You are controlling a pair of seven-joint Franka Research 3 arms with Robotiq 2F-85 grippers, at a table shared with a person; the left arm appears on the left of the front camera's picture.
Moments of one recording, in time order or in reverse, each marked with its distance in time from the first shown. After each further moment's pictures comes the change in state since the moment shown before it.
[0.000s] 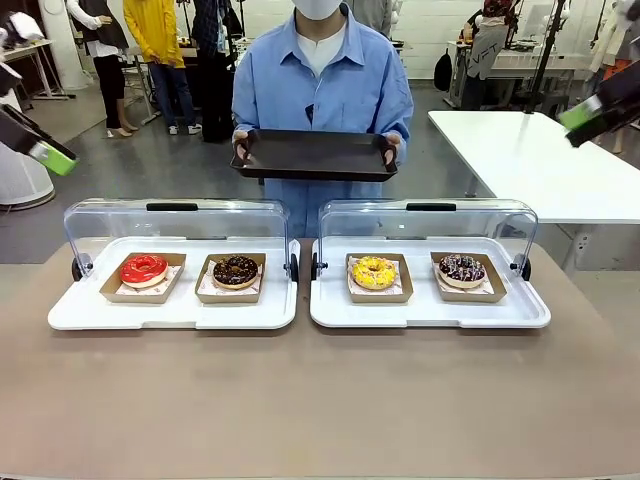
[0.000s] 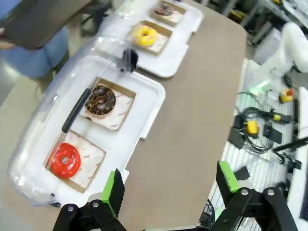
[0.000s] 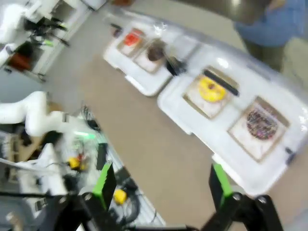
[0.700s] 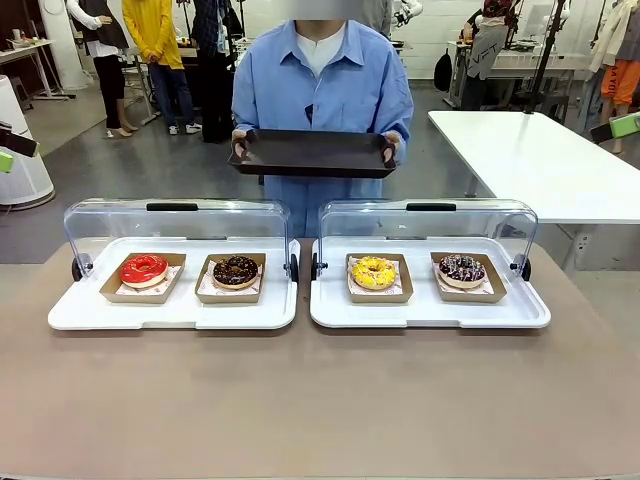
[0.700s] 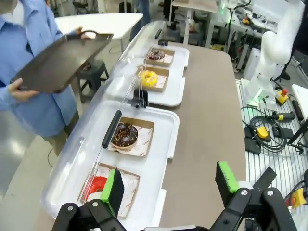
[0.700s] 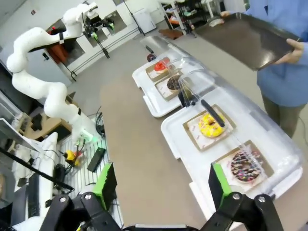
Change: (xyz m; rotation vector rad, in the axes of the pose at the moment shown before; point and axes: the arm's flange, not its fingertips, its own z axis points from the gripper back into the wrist) left arm -0.083 0.084 0.036 -0.074 -0.316 -0.251; right arm -0.038 -0.093 0.027 0.161 -0.194 0.253
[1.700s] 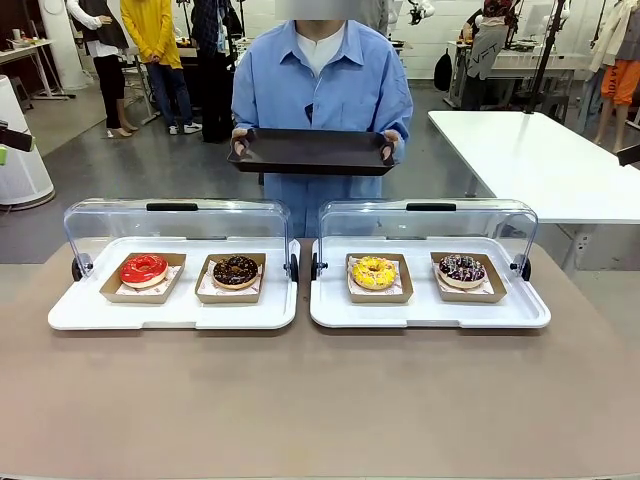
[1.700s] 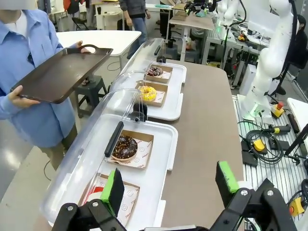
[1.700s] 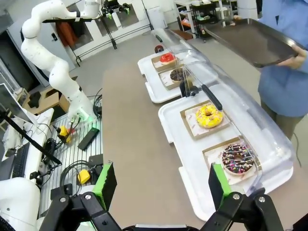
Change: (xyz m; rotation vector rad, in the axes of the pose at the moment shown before) left arm -0.008 0.011 0.008 -0.024 -0.090 0.020; right arm -0.049 -0.014 0.026 0.040 0.007 0.153
